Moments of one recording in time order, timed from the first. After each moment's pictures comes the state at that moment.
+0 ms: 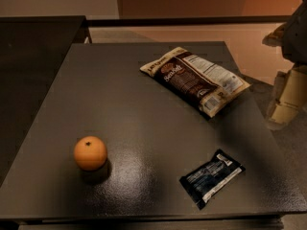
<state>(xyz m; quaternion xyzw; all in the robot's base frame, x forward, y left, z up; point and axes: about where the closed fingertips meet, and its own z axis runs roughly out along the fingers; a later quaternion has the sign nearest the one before) 0.438 -0.217 0.976 -0.60 0.78 -0.03 0.16</state>
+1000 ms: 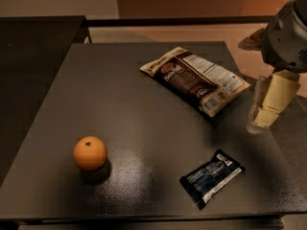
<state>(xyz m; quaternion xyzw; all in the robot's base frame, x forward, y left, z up) 0.438 -0.179 0.968 -0.64 0.74 0.01 0.19</state>
